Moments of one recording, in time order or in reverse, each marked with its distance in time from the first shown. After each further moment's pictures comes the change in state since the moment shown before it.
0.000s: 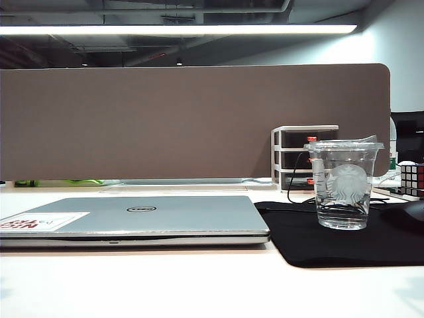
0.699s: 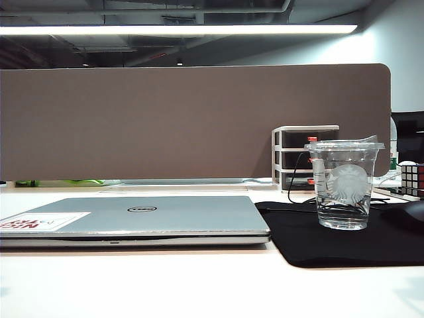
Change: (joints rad) left arm 0.000 0.000 0.000 -0.007 -0.036 0.000; right arm 0.000 0.000 0.000 0.000 0.000 0.000
